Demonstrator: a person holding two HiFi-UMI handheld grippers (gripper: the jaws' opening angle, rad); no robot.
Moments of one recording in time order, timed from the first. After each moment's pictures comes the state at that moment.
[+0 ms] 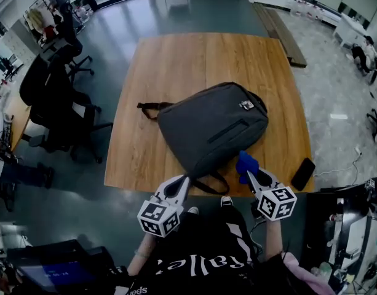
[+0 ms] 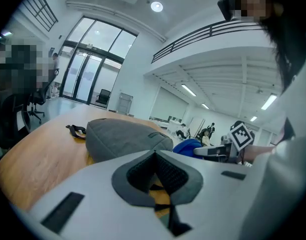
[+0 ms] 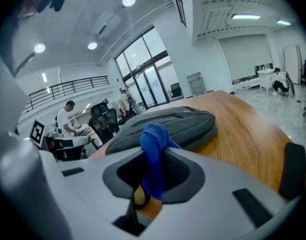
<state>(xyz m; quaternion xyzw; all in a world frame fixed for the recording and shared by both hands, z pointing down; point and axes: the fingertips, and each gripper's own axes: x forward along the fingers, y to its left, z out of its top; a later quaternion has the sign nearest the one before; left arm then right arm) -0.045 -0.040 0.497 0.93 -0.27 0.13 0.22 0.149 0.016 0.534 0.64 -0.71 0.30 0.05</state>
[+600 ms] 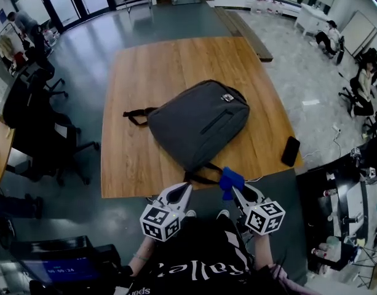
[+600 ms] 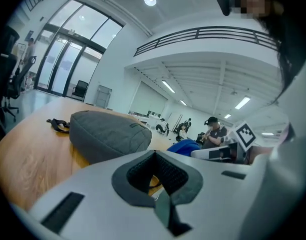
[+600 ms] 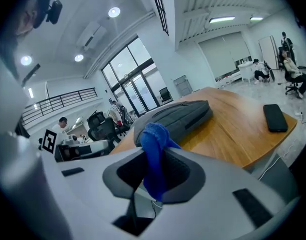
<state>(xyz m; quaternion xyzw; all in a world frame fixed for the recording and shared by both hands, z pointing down) -0.074 0.006 0.498 0.96 -0.13 0.14 0.22 0.043 0.087 0.520 0.68 -0.65 0.33 -0.02</state>
